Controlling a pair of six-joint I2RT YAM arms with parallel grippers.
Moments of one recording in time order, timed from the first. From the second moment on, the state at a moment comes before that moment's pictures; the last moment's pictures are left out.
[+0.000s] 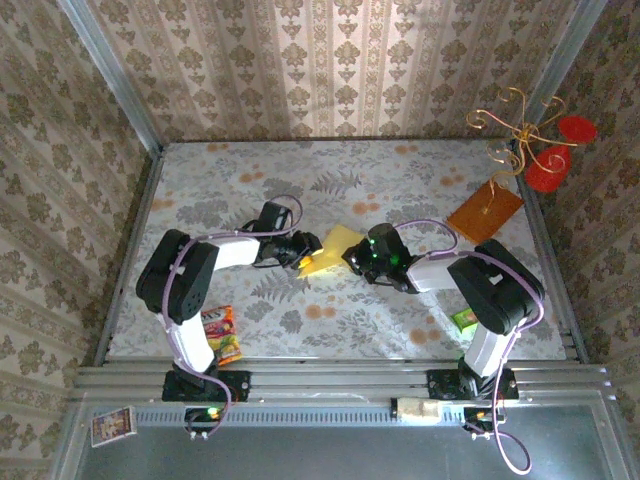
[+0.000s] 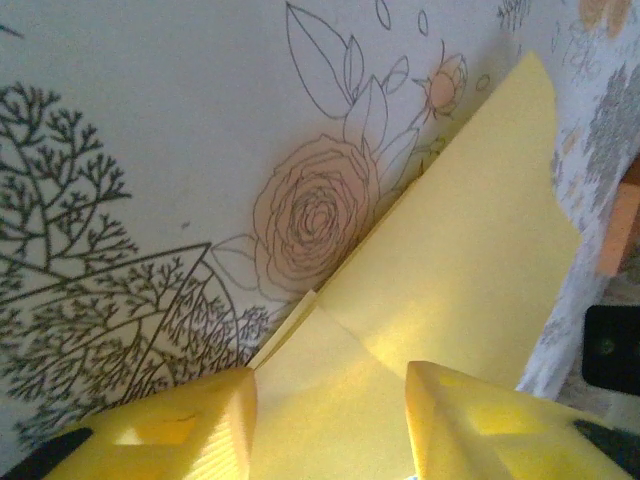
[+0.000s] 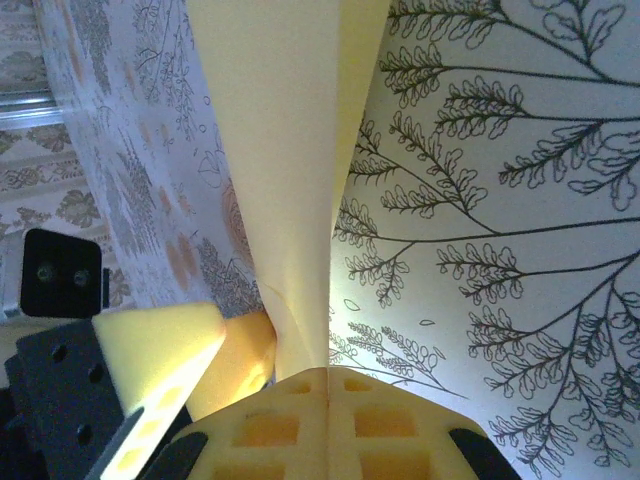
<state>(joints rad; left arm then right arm) -0.51 1.80 0.92 -0.05 0.51 -0.96 0.55 1.74 0.69 0.39 -0.24 1.38</state>
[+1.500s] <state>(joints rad) -0.94 1.80 0.88 0.17 -0.09 0.28 0.39 1.57 0.74 0.05 -0.36 1.29</state>
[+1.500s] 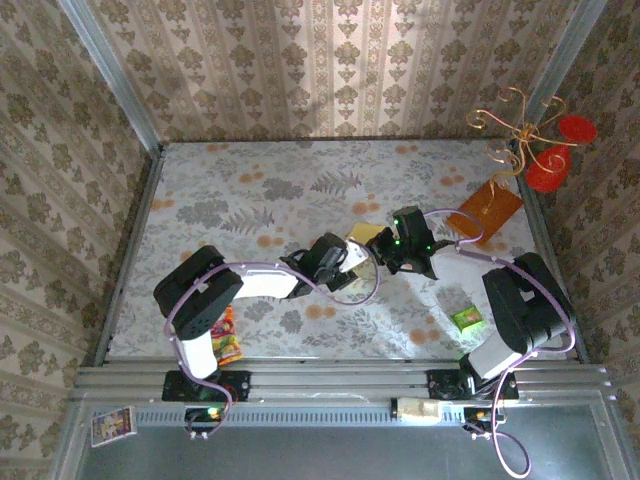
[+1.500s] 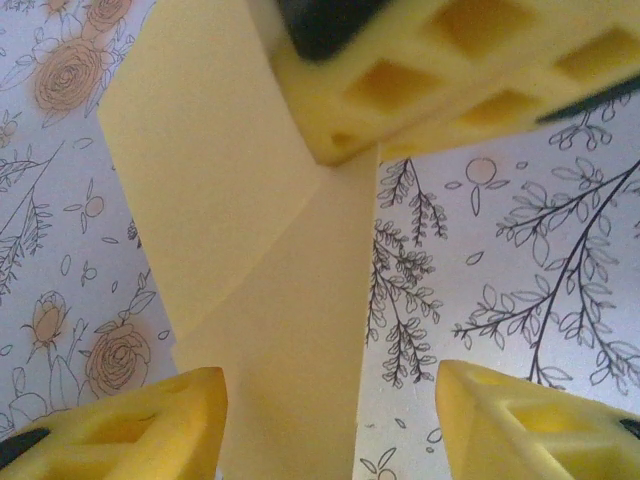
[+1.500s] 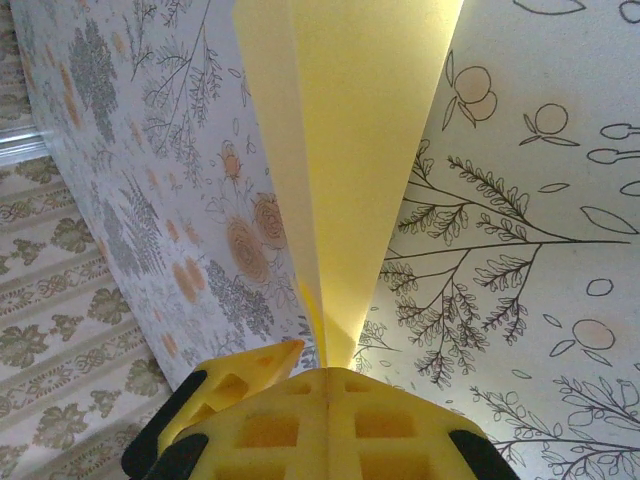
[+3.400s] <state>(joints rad) -0.69 1.77 0.79 0.28 0.24 -0.07 0.32 1.30 0.66 -0.09 -0.21 1.13</state>
